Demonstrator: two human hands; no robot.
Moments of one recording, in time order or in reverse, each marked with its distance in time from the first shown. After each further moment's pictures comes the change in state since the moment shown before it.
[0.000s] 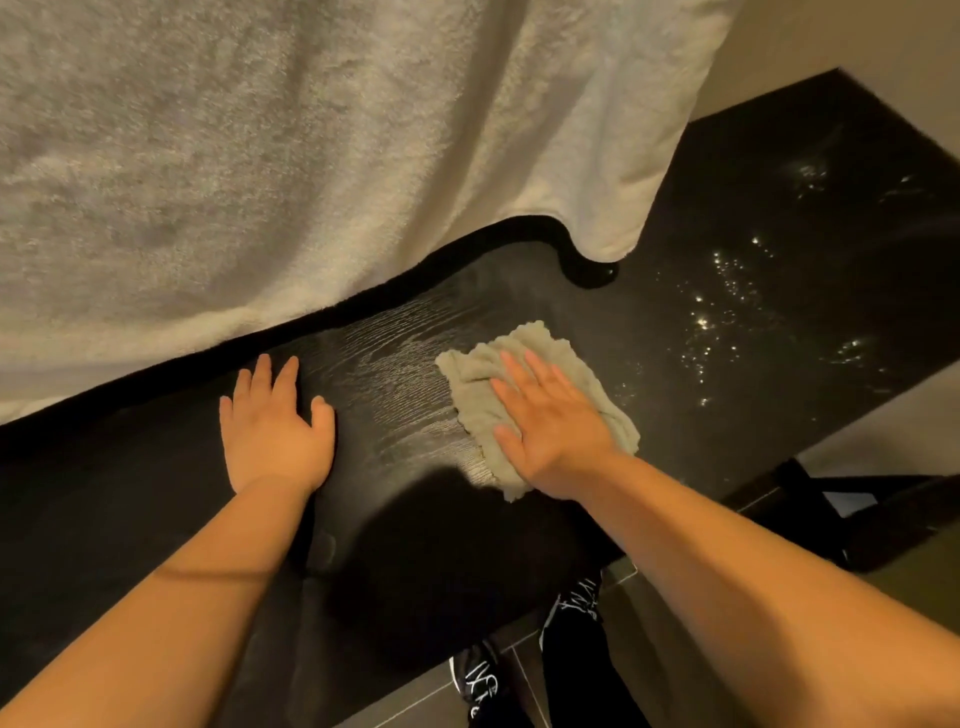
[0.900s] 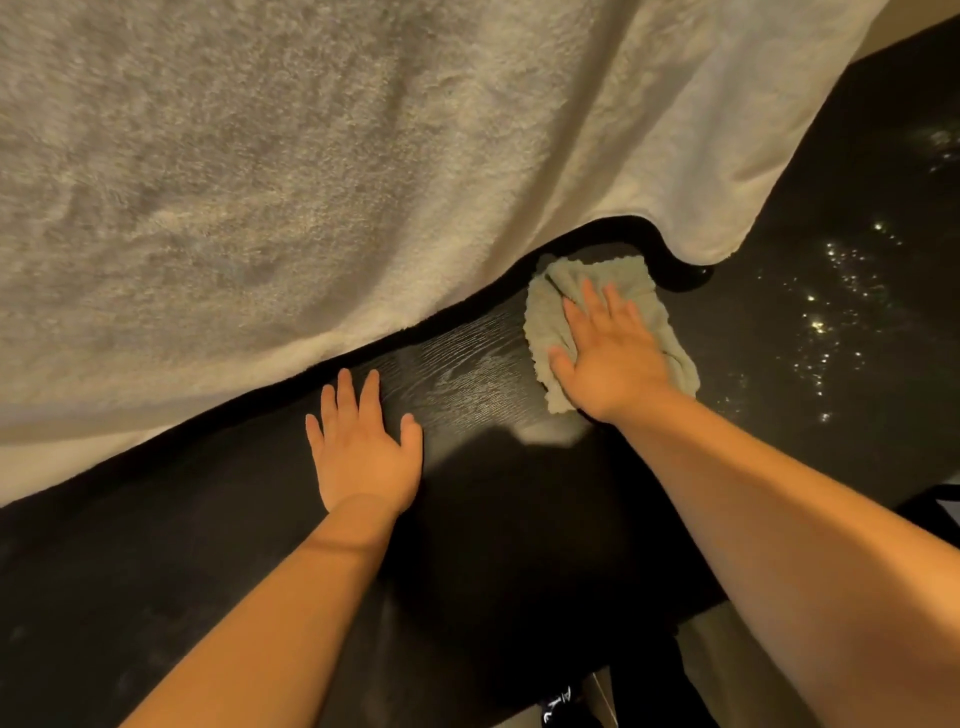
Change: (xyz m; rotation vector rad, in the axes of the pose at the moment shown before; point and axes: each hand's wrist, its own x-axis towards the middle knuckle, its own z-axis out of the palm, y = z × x) left_hand 0.007 -0.003 0.006 0.023 -0.054 -0.014; right_hand 0.106 -0.002 -0.029 0.018 0.002 0.265
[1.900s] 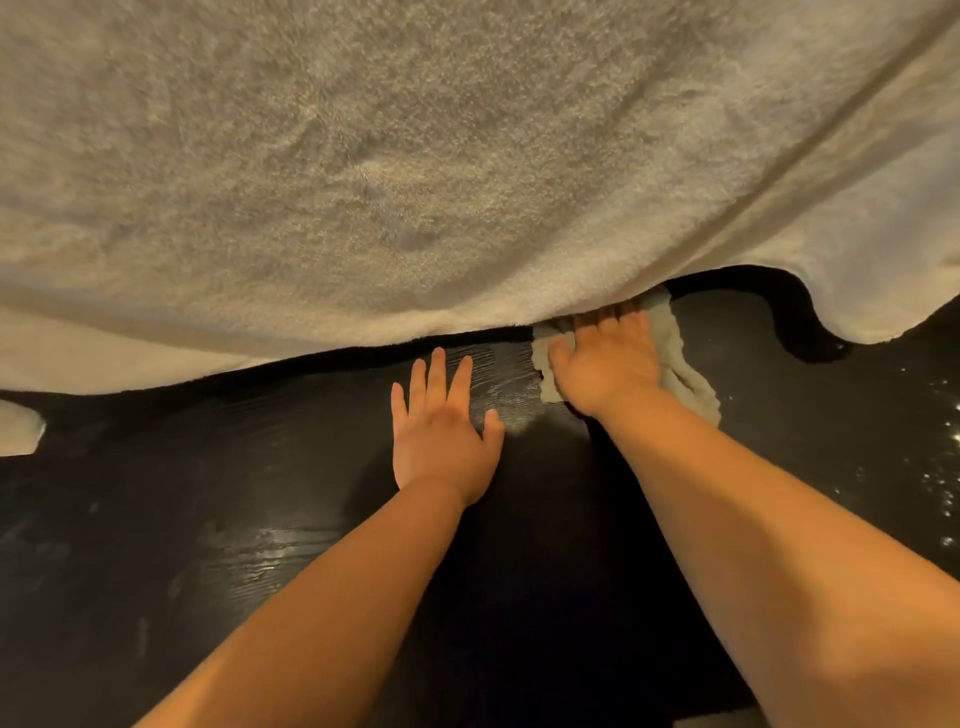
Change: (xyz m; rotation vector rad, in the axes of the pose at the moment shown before) left_hand 0.000 0.001 0.001 0.018 -0.044 -0.019; right_hand 0.058 -0.113 0.002 -0.143 -0.072 -0.092
